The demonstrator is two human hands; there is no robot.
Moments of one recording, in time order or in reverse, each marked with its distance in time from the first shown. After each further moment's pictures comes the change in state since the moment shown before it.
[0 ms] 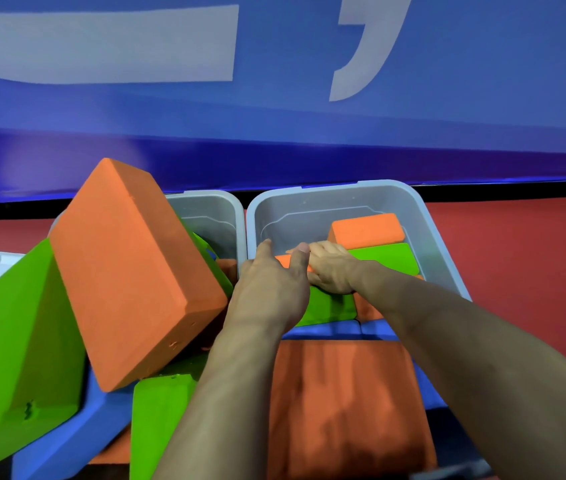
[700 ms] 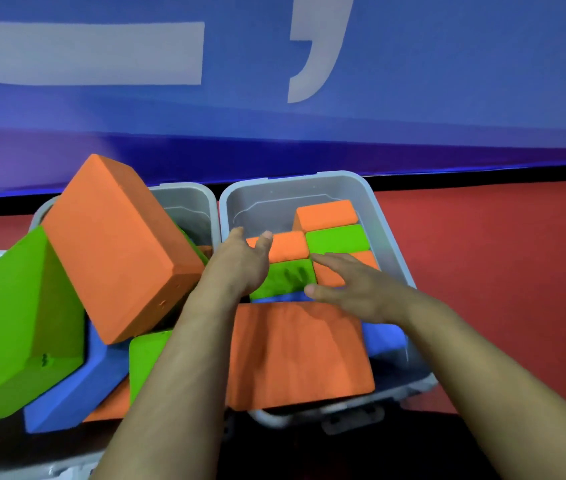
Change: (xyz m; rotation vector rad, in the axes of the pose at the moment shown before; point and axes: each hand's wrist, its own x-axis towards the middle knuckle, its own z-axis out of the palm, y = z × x) left_hand -0.026 0.004 -0.014 0.100 -0.083 0.039; right_hand -0.213 -0.055 -0.049 0.601 0.083 0.208
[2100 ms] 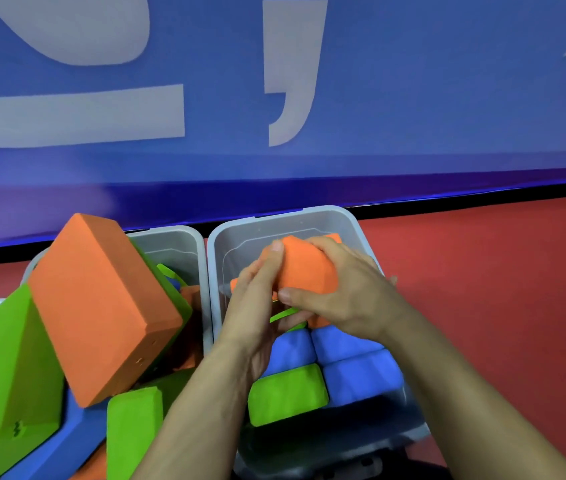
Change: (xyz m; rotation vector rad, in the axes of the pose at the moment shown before) left_hand -0.030 0.052 0.032 -1.130 -0.200 -0.072; right_hand -0.016 -0.032 -0.053 0.077 0.386 -0.021
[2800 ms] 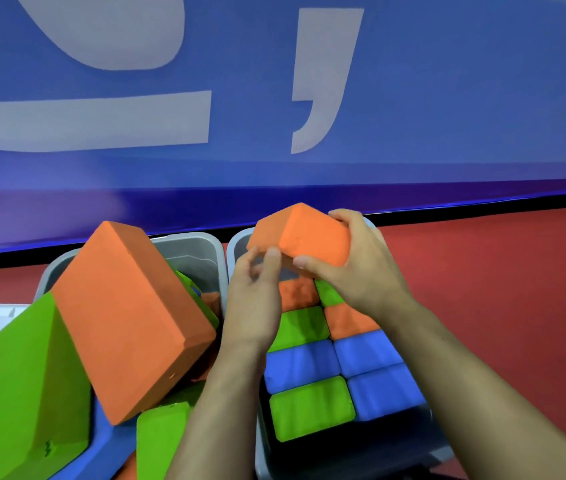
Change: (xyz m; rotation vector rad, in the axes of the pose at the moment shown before) left_hand 0.021 0.027 -0.040 0.323 0.190 0.266; right_hand 0.059 -0.011 0.026 0.119 0.302 -0.084
